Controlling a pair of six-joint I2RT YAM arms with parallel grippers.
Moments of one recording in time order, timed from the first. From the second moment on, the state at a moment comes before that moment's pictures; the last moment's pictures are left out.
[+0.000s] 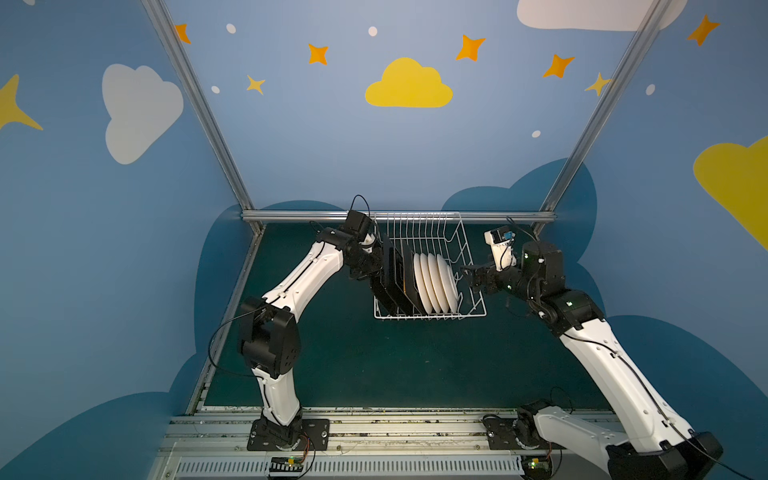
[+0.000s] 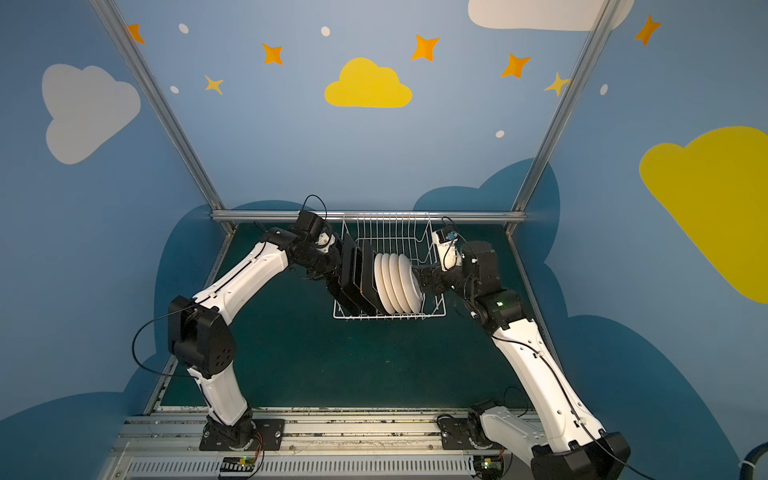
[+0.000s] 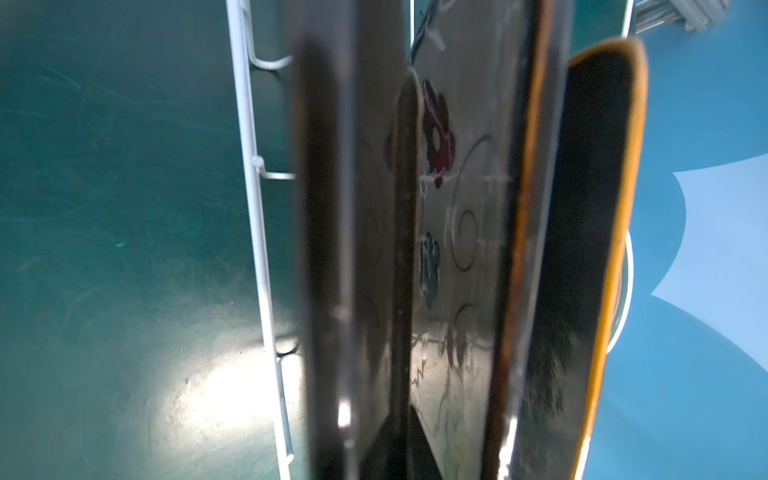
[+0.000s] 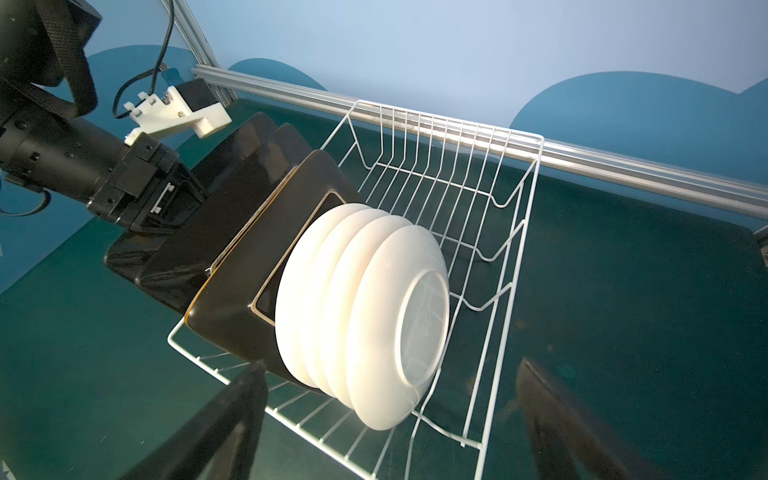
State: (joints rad) left arm -0.39 1.84 1.71 -0.96 0.36 -0.57; right arm 0.37 1.07 1.13 -0.54 -0.17 0.00
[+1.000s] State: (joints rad) left arm -0.39 1.81 1.77 -1.05 0.34 -0.61; right arm 0.38 1.05 1.10 -0.54 -0.18 -0.01
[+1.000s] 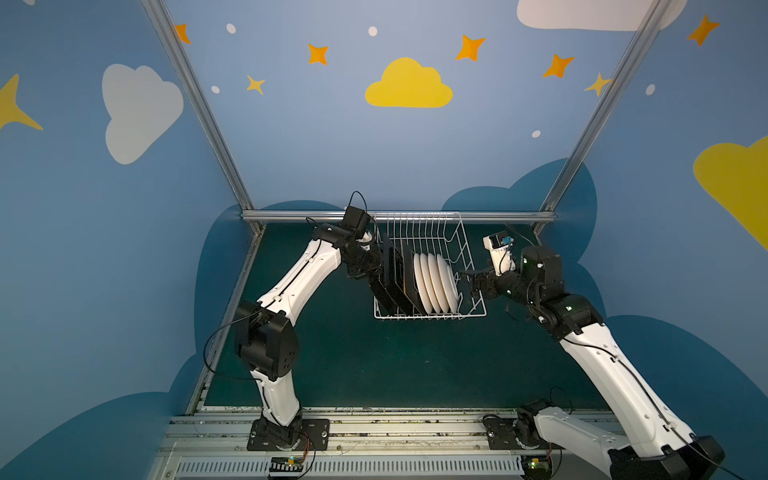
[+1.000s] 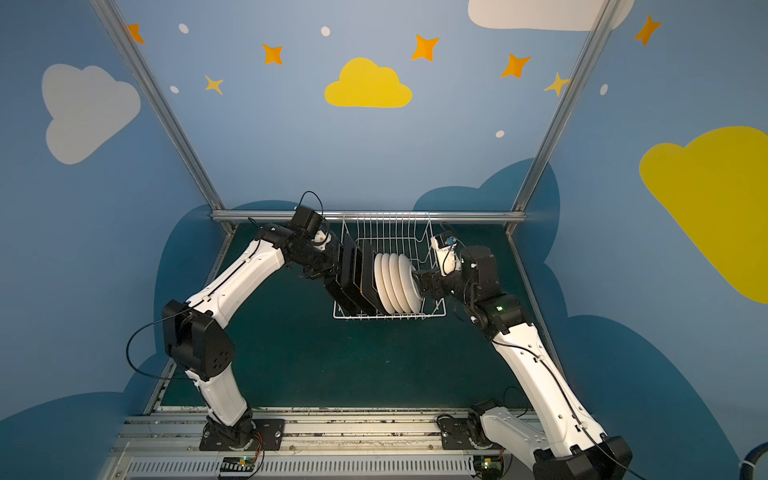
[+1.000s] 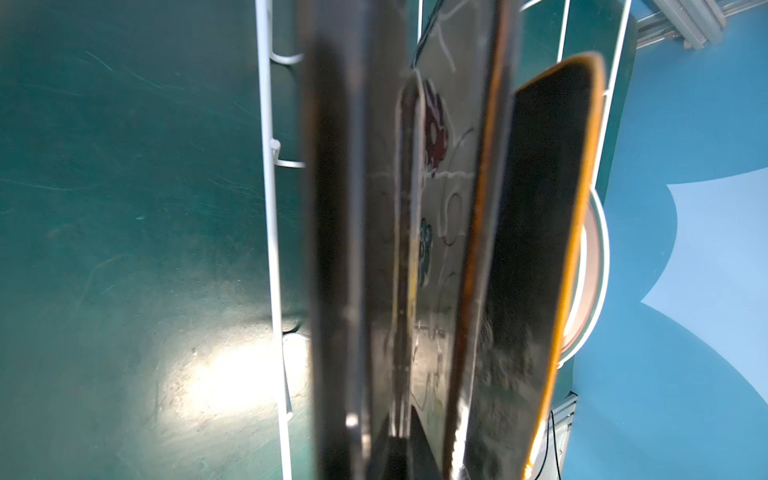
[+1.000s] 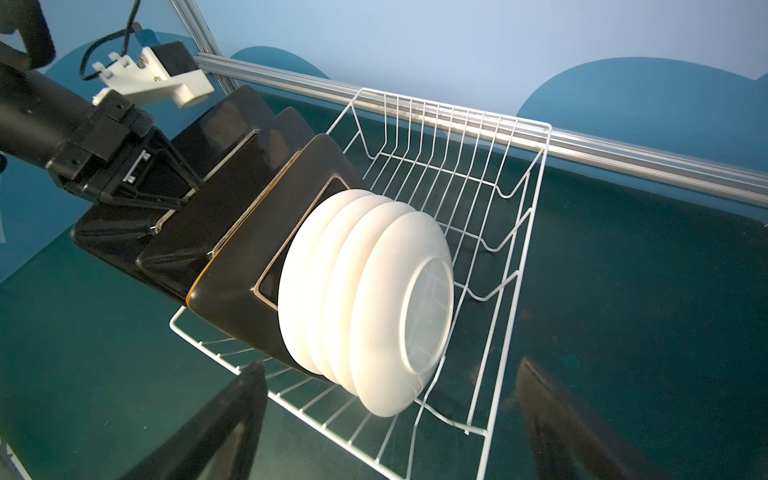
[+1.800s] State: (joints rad) left arm -0.39 1.77 1.87 -1.15 0.35 -0.58; right arm 0.40 1.06 1.10 -0.51 -0.19 0.00
